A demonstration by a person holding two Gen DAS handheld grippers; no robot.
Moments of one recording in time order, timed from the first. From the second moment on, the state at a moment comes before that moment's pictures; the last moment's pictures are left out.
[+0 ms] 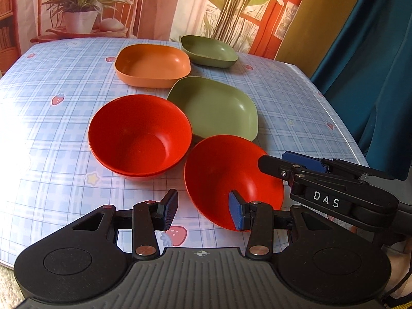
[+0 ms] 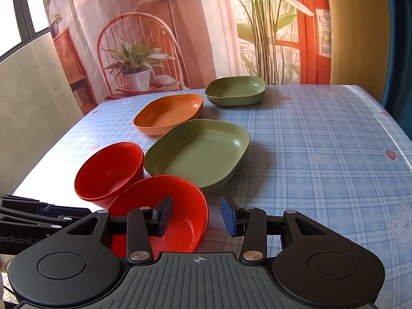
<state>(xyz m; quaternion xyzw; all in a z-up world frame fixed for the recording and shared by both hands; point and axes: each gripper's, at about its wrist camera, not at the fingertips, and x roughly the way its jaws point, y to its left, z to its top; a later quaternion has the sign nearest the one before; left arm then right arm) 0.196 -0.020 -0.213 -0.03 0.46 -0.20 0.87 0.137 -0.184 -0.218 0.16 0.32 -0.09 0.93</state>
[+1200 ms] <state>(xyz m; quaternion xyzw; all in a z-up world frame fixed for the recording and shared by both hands) 0.191 -0.014 -0.211 -0.05 0.44 -0.22 0.87 0.135 -0.182 -0.224 0.18 0.34 -0.07 0.92</state>
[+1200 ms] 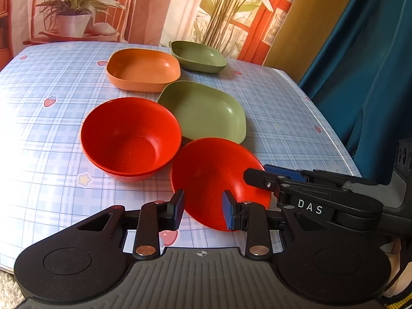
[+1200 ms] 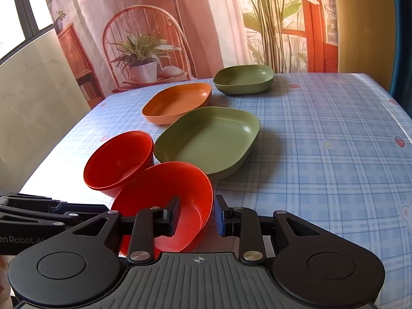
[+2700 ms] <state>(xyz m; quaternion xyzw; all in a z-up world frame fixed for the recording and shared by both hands) 0.189 -0.013 -0.186 -0.05 0.37 -0.26 0.89 0.122 -0.176 -0.188 0.14 0.30 -0.09 0.94</state>
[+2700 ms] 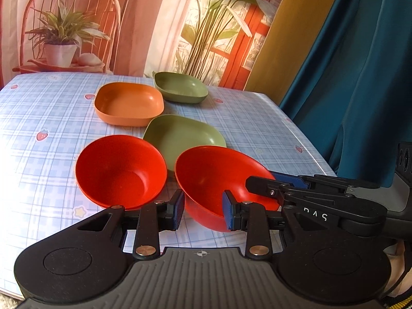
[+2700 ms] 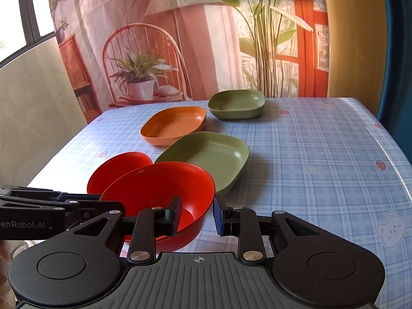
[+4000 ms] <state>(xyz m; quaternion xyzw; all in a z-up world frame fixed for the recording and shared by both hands) 0.234 0.061 -0.197 -0.08 0.39 -0.15 0.91 0.245 -0.124 -0.207 0.05 0.34 0.01 0.94</state>
